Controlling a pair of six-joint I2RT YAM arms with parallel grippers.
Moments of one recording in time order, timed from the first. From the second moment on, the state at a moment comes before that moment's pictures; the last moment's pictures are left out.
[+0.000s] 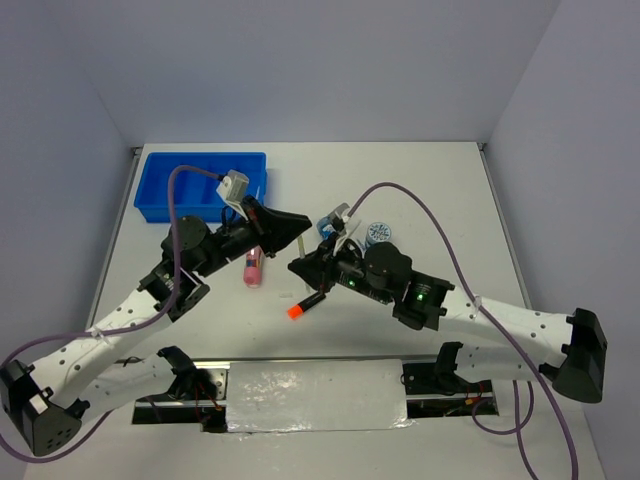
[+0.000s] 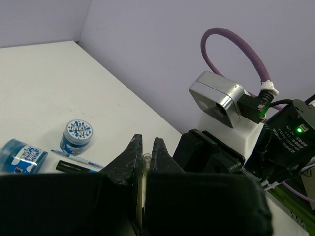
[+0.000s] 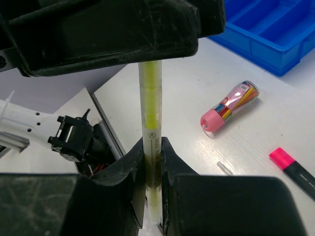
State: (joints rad) left arm -0.70 0.93 0.84 0.24 0.27 -0.58; right arm 1.09 1.04 0.79 0.18 0.07 0.43
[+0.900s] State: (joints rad) left arm -0.83 0.89 0.69 0.60 -0.12 -0.58; right arm 0.91 1.24 1.29 -0.38 -0.28 0.35
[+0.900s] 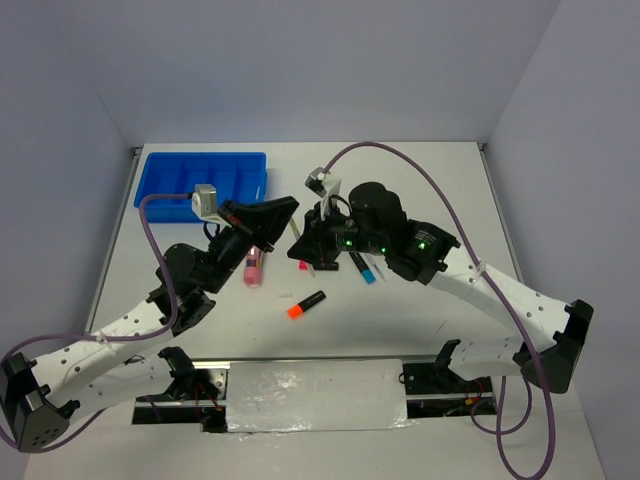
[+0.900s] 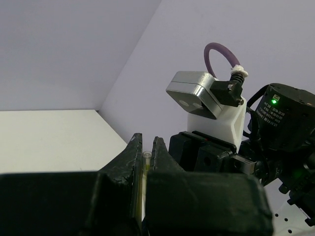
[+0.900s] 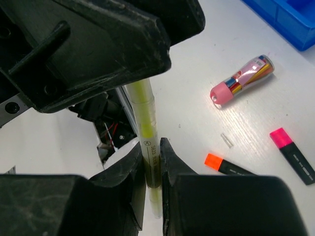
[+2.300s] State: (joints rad) left arm -0.46 1.49 1.33 -0.22 -0.38 -0.24; right arm 0.75 0.84 0.61 -0.01 0.09 0.47
